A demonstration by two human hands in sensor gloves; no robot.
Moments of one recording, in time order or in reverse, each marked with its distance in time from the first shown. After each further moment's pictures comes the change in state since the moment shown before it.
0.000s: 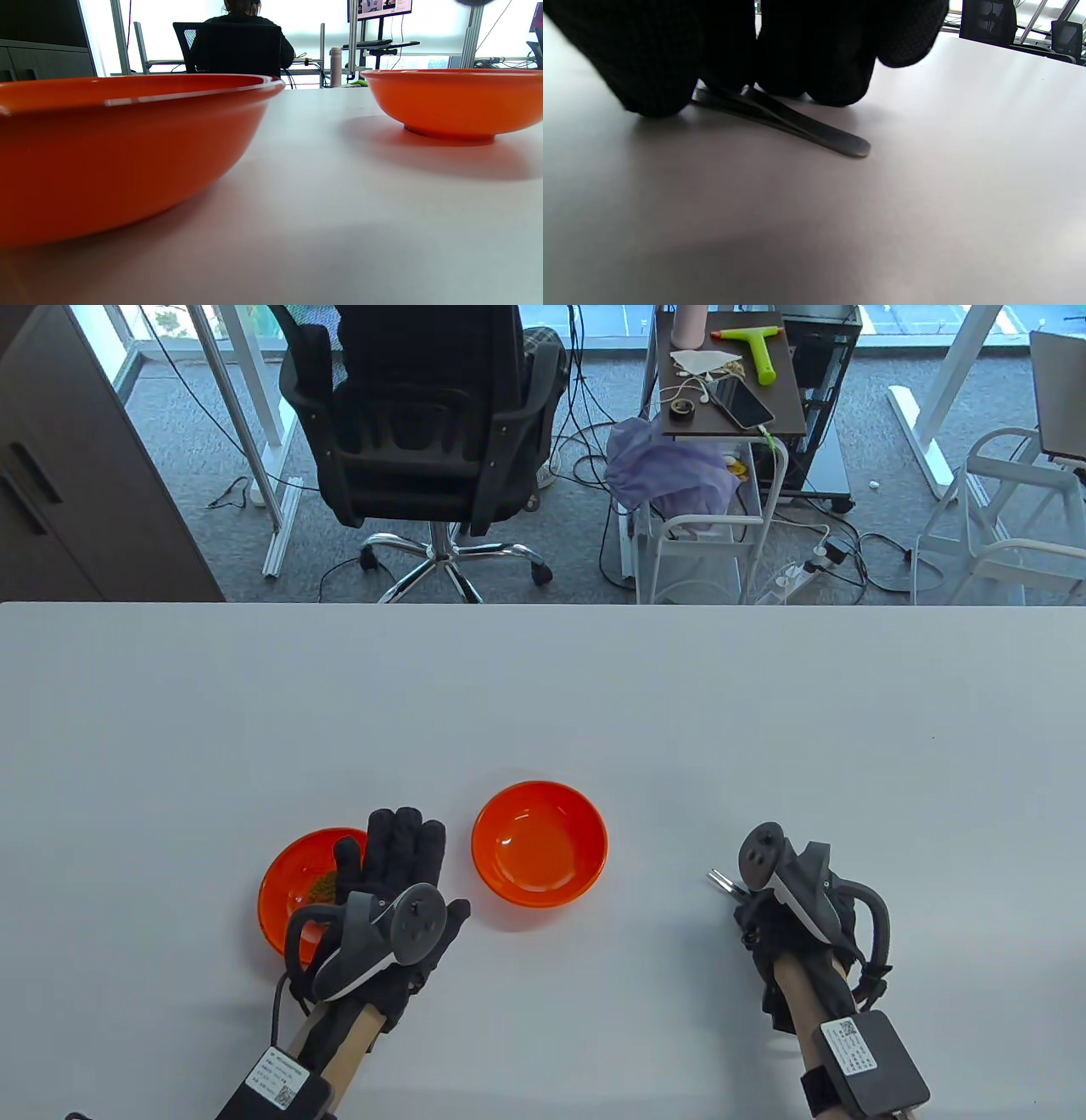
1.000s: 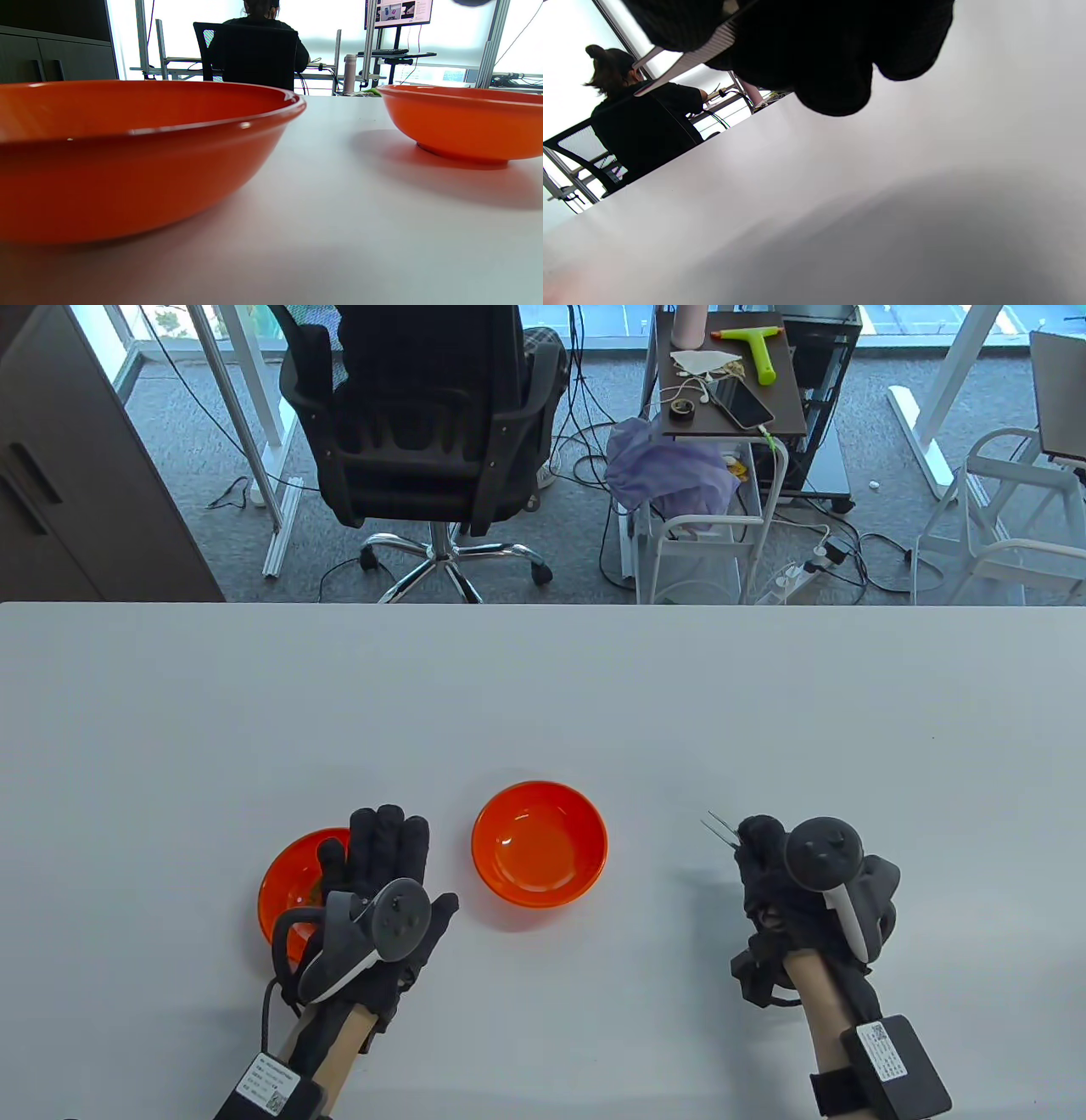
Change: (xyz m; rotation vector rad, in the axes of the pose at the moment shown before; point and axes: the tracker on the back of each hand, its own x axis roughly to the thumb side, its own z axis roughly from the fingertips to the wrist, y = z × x) left_hand -0.013 0.009 0.004 0.015 0.055 0.063; right_hand -0.018 -0.027 0.008 -0.152 -0.087 -0.622
